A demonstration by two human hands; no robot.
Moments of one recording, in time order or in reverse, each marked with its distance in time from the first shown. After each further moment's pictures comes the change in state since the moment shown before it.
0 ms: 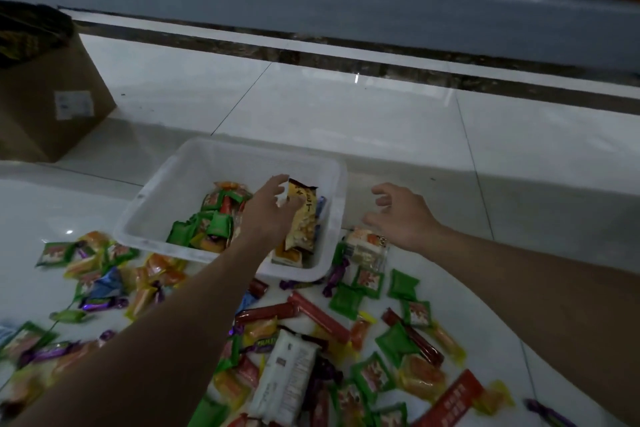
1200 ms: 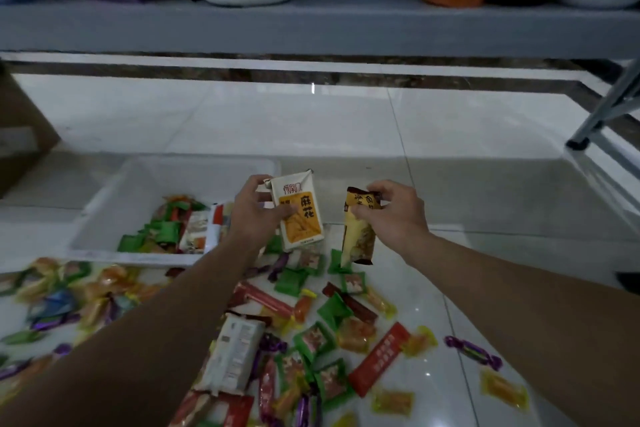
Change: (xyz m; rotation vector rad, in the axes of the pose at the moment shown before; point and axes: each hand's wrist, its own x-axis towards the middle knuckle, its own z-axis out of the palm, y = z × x) left_hand -0.071 0.066 0.063 -0.342 -0.076 -0.013; right_hand -0.095 0.058 -0.061 0.336 0.385 0.069
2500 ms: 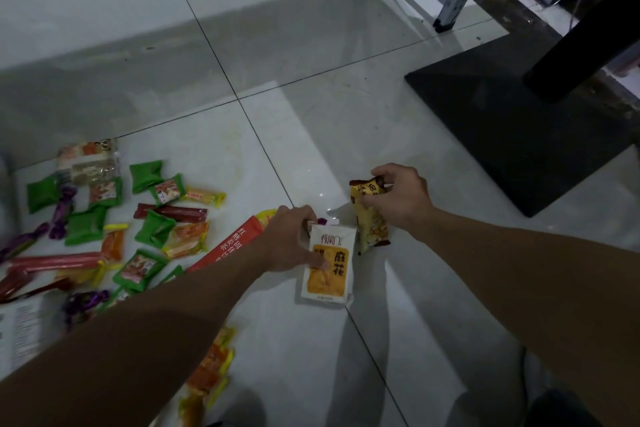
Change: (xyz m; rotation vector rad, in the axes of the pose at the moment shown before) left_hand -0.184 -0.141 0.235 0.779 -1.213 0.210; right_hand -0.159 0.245 -0.176 -0.093 0.253 0.585
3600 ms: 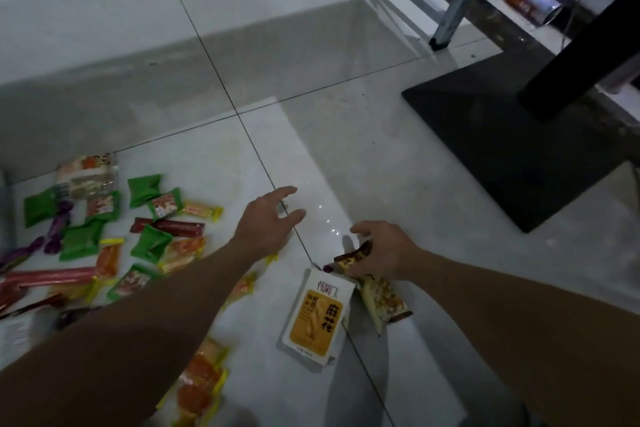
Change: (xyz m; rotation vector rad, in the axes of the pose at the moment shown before) left_hand 0.014 0.000 -0.030 -0.104 0.367 -0.104; right_hand -0.023 0.023 0.013 -0.384 -0.412 -0.061
